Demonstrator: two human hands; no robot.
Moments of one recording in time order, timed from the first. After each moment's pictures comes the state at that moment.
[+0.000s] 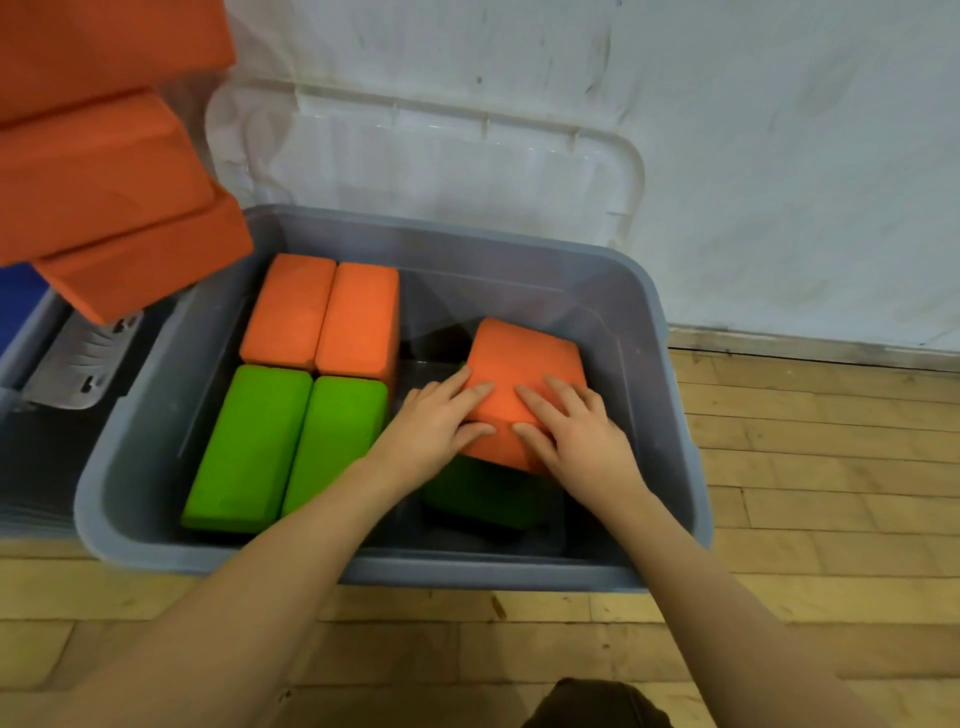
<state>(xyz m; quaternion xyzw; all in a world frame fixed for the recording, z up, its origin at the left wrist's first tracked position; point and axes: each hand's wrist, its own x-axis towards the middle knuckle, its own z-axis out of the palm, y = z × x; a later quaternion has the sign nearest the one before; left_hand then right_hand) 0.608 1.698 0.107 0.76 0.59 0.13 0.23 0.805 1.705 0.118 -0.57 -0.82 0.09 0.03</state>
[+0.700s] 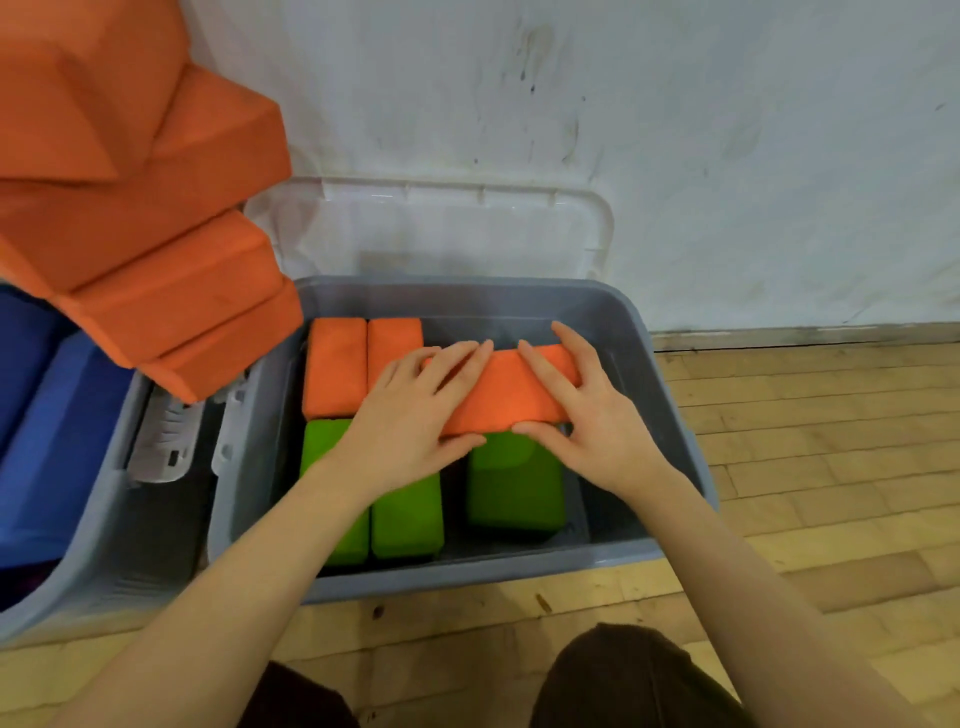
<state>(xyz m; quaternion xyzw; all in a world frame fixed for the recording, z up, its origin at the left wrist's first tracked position) 0.519 1.685 0.201 0.87 0.46 0.20 -0.01 0.749 1.679 0.215 -0.50 -0.84 0.09 0.19</state>
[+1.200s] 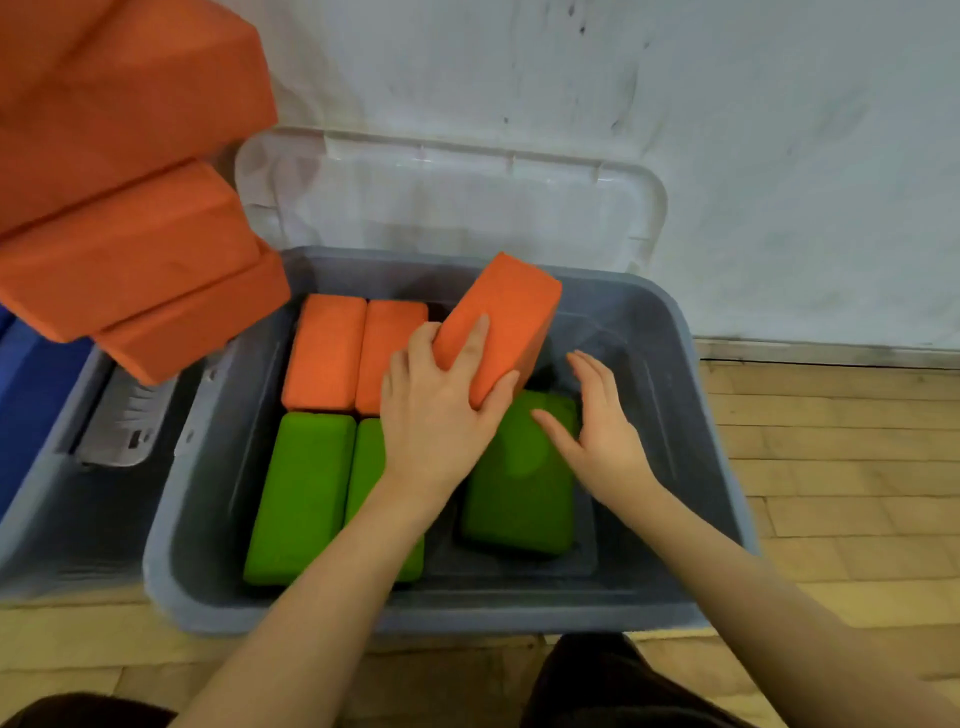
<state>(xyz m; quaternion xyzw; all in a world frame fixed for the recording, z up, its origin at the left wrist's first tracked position) 0.583 1.711 0.171 0.66 0.69 0.31 0.03 0.764 1.726 0.139 -0.59 -0.74 0.22 0.25</state>
